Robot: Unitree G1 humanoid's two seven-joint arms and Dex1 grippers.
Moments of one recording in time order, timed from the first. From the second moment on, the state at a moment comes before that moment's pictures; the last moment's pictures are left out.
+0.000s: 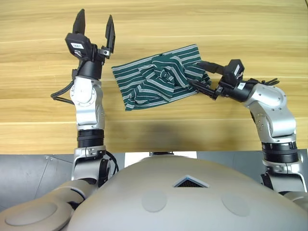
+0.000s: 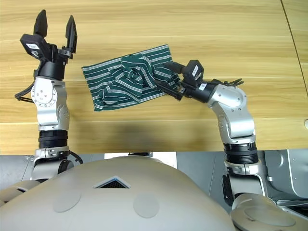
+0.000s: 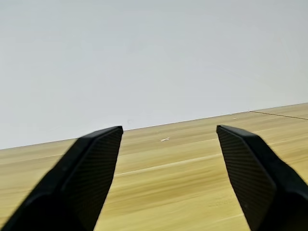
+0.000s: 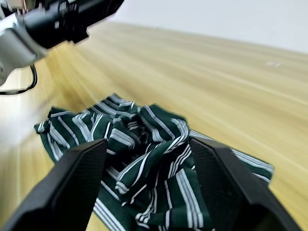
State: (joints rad) left arm -0.05 0.16 0.09 0.07 -0.15 -0.35 -0.25; right arm 0.06 -0.51 0.10 -0.25 0.35 0.28 0.88
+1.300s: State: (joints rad) left arm 0.43 0.10 -0.44 -0.66 -0.07 0.40 -0.10; right arm -0.08 -0.45 0.14 -0.14 0.27 0.36 0.76
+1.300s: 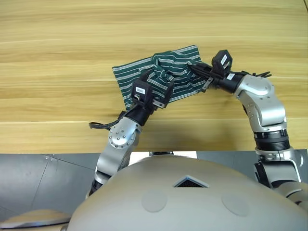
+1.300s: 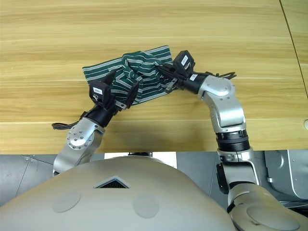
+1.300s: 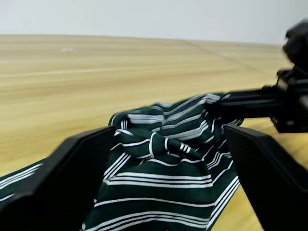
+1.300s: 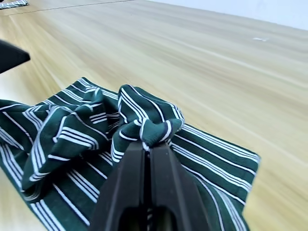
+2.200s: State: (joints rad) left arm 0.26 0.11 -0.53 -0.45 0.00 0.48 -0.03; right arm -0.08 -0.44 0.16 -0.16 0.27 0.33 0.75
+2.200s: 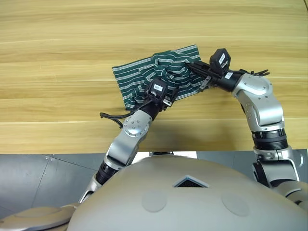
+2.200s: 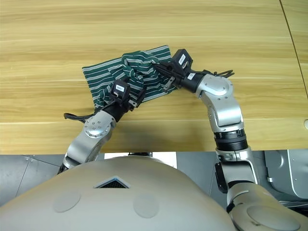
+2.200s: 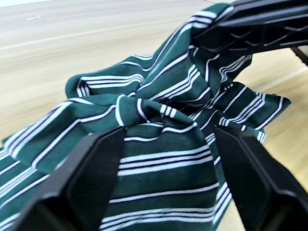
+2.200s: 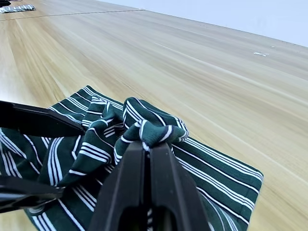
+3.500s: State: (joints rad) left arm 0.63 0.46 0.23 -0.52 -0.51 0.38 -0.64; right arm -0.11 -0.70 -0.01 0.04 0.31 0.08 1.11
